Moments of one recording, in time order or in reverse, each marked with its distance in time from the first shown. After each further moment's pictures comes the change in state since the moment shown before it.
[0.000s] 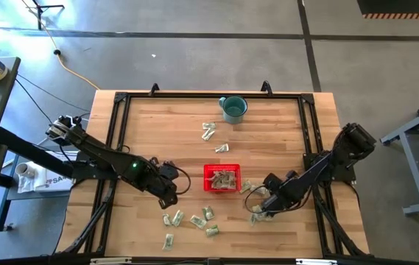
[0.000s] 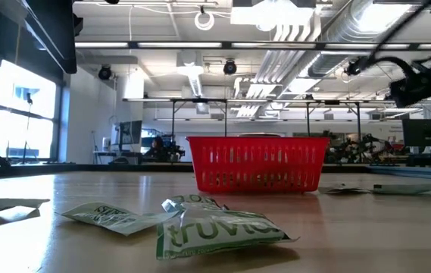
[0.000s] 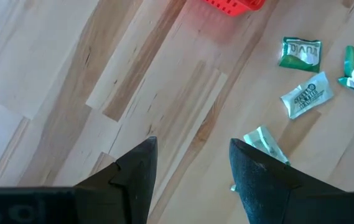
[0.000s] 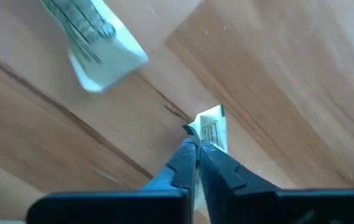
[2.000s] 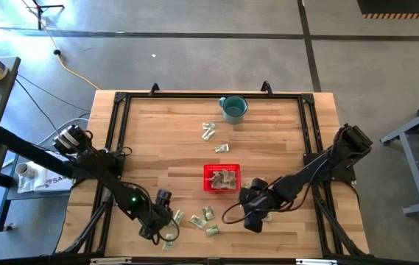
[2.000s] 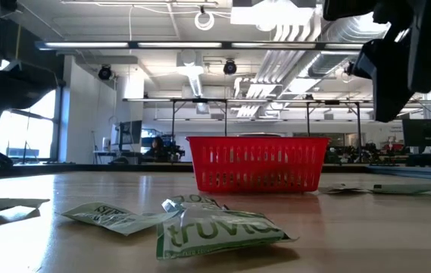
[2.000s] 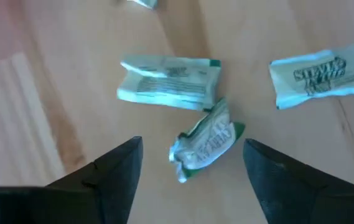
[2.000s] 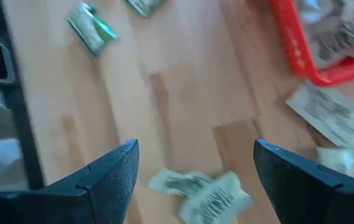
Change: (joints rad) left arm -0.287 0.161 -0.346 0.645 0.060 0.629; right arm -0.048 0.043 0.282 0.314 -0.027 -0.555
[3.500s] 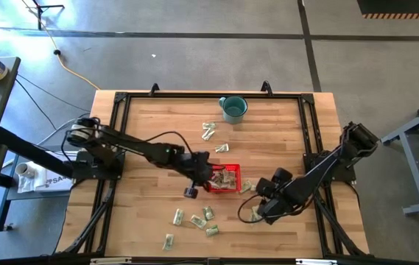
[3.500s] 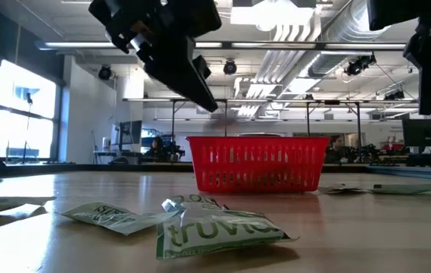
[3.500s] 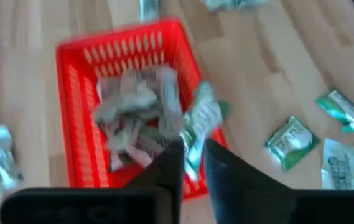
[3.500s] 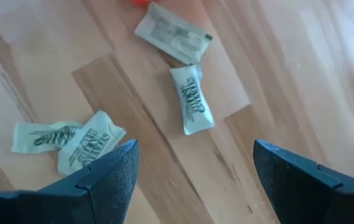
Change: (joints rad) left arm 0.604 0.057 0.227 0.165 0.258 0.417; right arm 0.087 -0.066 -0.011 -0.453 0.194 0.278
